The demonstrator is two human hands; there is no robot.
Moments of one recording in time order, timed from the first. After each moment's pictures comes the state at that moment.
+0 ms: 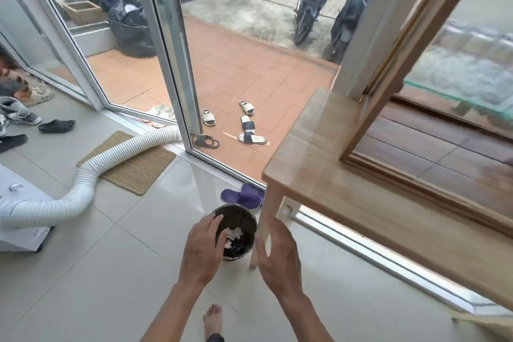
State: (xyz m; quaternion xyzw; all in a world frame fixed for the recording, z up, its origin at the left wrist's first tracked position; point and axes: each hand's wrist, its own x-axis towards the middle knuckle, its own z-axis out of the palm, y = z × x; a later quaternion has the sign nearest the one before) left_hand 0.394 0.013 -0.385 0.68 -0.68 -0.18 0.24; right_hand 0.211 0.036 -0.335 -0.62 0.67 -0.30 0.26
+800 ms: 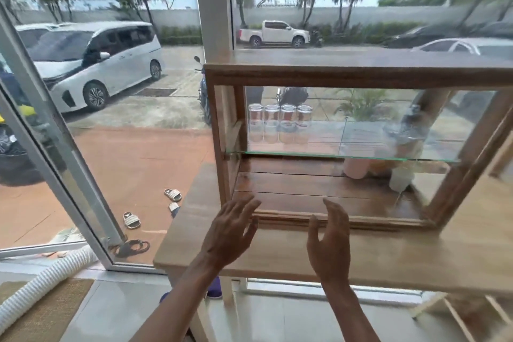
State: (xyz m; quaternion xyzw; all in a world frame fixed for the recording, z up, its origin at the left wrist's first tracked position) left_hand 0.131 -0.066 -0.186 0.27 -0.90 -0.01 0.34; right_hand -0.060 0.051 -0.209 -0.42 0.74 -0.53 -0.06
